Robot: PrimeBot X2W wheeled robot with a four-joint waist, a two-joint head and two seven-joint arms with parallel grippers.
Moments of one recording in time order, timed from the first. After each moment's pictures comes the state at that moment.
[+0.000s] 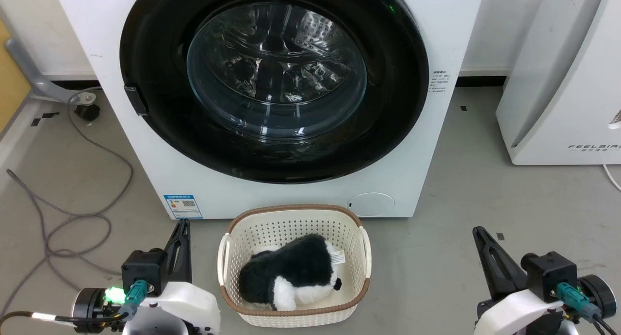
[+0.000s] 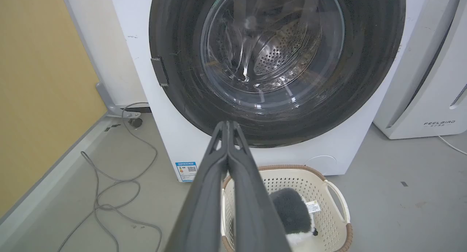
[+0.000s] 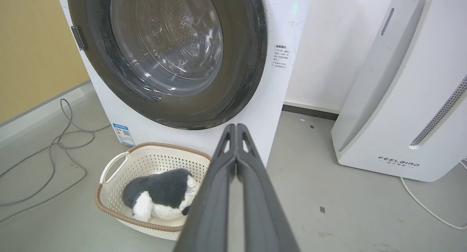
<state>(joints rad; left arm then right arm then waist) -0.01 0.05 0.00 0.00 0.00 0.00 0.00 0.01 -0.05 0.00 0.00 0.00 0.13 0.00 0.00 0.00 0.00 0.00</state>
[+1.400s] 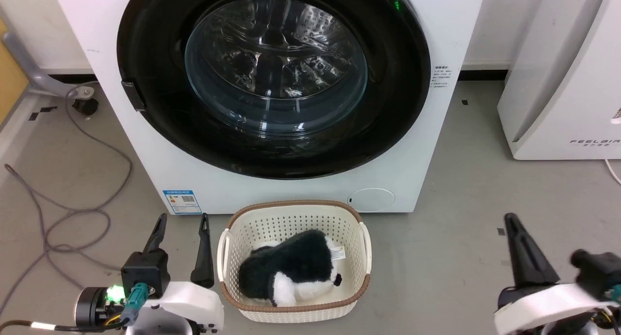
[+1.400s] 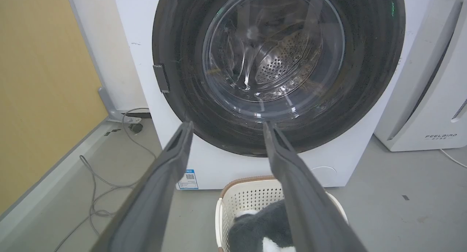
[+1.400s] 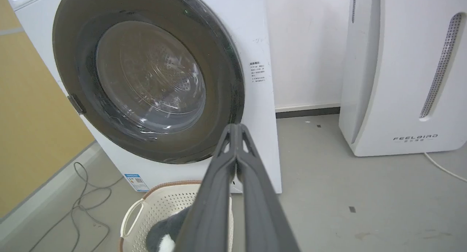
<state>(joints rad) -0.02 0.05 -0.02 0.00 -0.02 0.05 -0.05 0.01 -0.05 -0.05 -0.02 0.23 0.13 -0.06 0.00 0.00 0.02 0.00</state>
